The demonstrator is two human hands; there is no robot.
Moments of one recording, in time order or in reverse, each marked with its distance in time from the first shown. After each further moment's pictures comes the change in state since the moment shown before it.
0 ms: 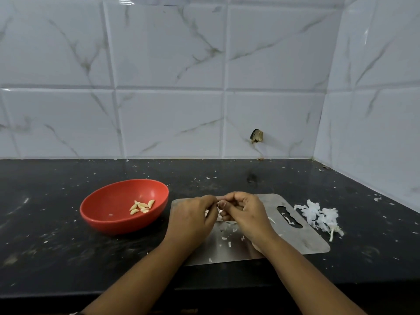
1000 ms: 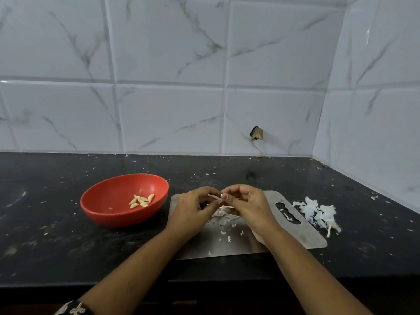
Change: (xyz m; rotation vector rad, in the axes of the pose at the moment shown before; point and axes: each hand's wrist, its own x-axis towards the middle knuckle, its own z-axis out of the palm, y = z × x) left_hand 0.003 0.002 -0.005 -0.526 -0.123 -0.178; right_hand 0.000 -0.008 -0.007 0.117 -0.005 0.042
